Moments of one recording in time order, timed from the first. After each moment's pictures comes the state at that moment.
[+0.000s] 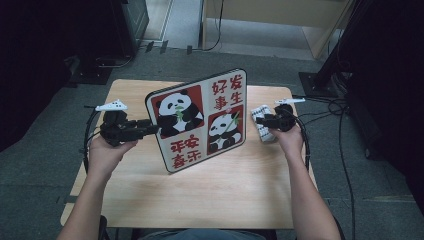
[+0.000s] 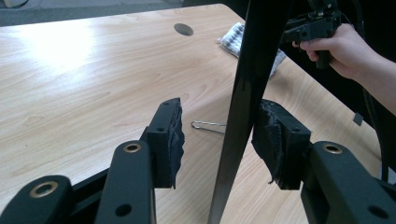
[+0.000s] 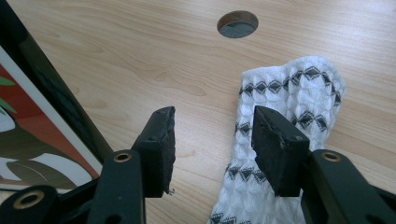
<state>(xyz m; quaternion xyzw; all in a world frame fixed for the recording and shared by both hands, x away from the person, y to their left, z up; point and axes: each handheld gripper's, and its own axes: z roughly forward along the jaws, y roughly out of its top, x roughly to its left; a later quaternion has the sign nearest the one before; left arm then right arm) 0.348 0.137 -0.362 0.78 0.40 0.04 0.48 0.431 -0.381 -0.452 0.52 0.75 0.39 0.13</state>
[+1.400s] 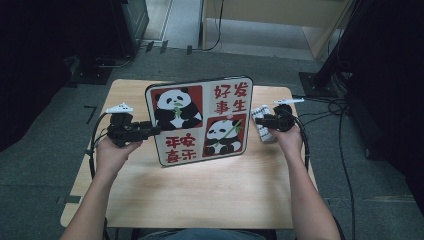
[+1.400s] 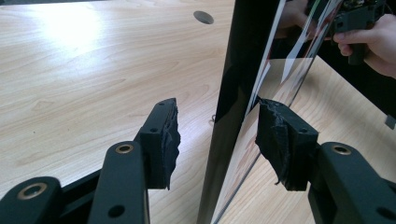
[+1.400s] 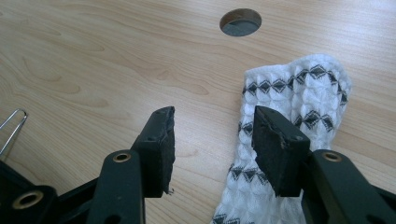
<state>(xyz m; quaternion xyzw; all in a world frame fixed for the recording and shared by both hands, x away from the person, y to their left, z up) 0.363 0.132 -0.391 0.78 0.42 0.05 0.47 0.432 -0.379 -0.453 0.52 0.75 0.39 0.12</state>
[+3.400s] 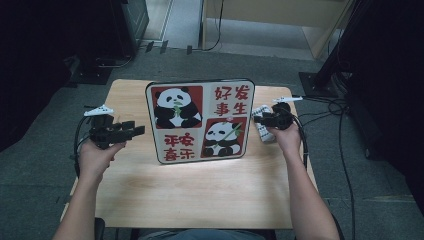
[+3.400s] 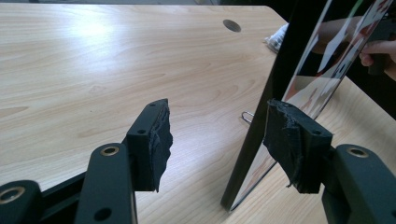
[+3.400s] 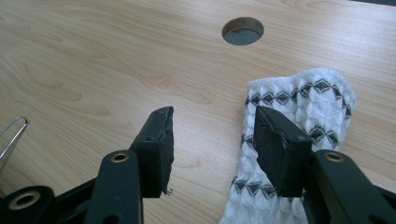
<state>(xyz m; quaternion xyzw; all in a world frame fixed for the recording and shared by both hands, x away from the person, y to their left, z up) 0.359 0.179 -0.397 0.75 0.46 0.07 0.48 0.437 -0.374 -0.451 0.51 0.75 0.39 0.13</state>
